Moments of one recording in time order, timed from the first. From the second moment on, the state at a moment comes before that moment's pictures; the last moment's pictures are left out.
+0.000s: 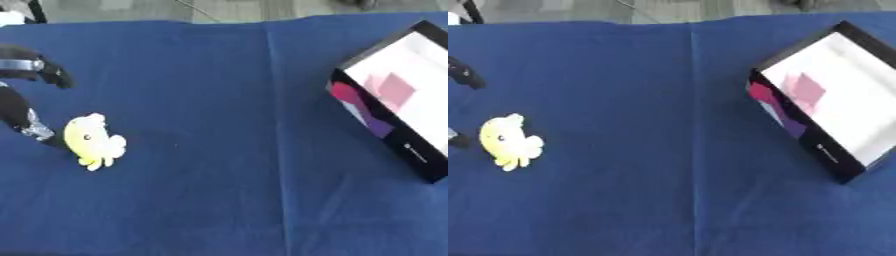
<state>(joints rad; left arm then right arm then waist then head) -0.78 0.94 -0.35 -1.54 -0.55 0.24 -0.89 -0.38 -1.06 -0.01 -1.98 -0.46 0.44 -0.68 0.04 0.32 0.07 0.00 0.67</state>
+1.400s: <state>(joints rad) -0.83 0.81 -0.38 -1.31 -0.69 0.07 -0.84 -0.38 -1.10 -0.05 -1.99 -0.58 0.42 -0.70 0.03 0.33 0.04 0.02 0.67</state>
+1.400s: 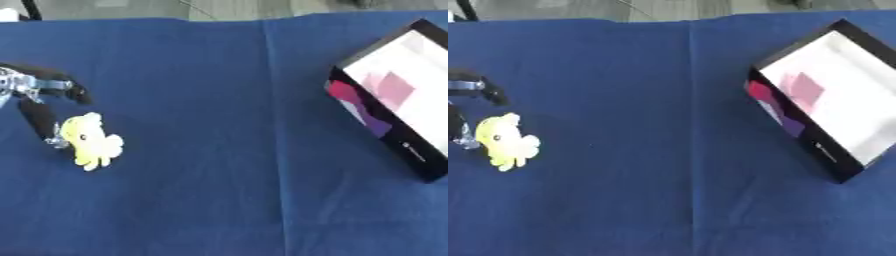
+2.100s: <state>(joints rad) -0.83 0.77 -0.39 -1.24 -0.78 0.01 -0.82 -0.36 -1.10 -0.07 -1.99 -0.60 0.40 -0.71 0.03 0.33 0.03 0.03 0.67</state>
